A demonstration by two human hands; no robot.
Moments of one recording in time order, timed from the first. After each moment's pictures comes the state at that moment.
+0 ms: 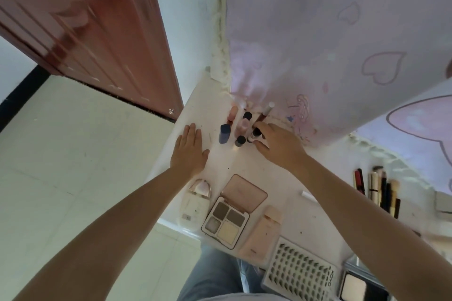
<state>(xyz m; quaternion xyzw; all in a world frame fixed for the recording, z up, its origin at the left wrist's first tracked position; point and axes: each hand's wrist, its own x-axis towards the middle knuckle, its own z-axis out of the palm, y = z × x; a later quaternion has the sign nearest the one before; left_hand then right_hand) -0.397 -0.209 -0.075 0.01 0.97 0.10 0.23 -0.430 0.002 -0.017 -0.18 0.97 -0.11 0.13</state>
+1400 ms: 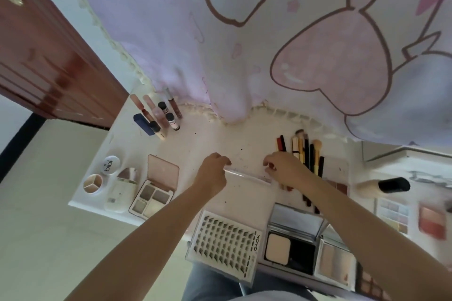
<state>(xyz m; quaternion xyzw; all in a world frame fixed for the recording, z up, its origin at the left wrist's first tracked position) -0.313 0.023 -0.041 0.05 0.94 0.25 0.21 -0.318 0.218 -0.033 -0.10 0.94 -0.17 0.29</state>
